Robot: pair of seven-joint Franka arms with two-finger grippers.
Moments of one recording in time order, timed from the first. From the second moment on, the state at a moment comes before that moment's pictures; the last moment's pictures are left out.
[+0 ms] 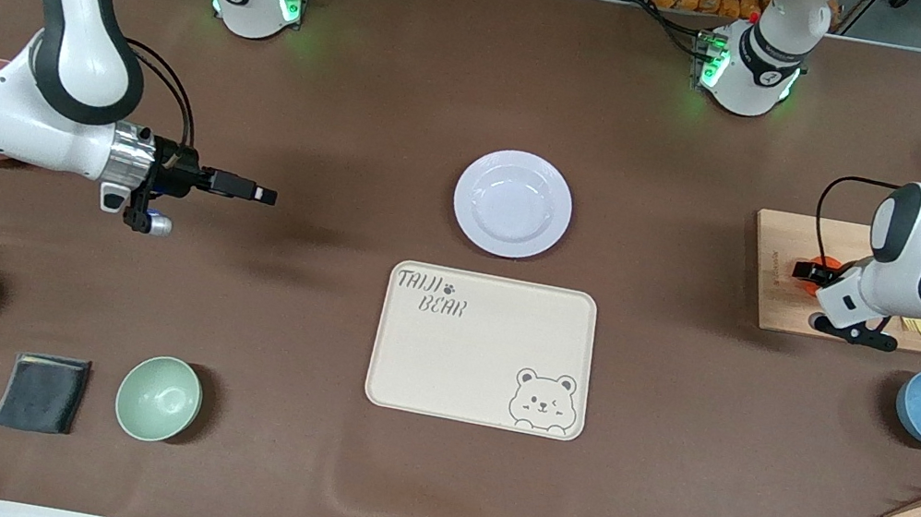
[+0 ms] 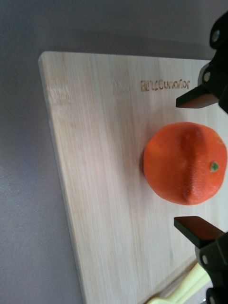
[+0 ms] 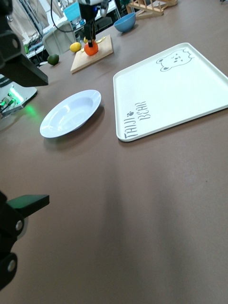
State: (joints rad) left arm 0.27 0.30 -0.10 -2.24 0.30 2.21 0.12; right arm 0.10 0.17 -0.03 -2.15 0.92 1.99 -0.21
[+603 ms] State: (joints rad) left arm 0.29 0.33 -0.10 -2.25 0.34 2.22 0.12; right arm 0.19 0.20 -0.02 -2.22 1.10 2.07 -0.36
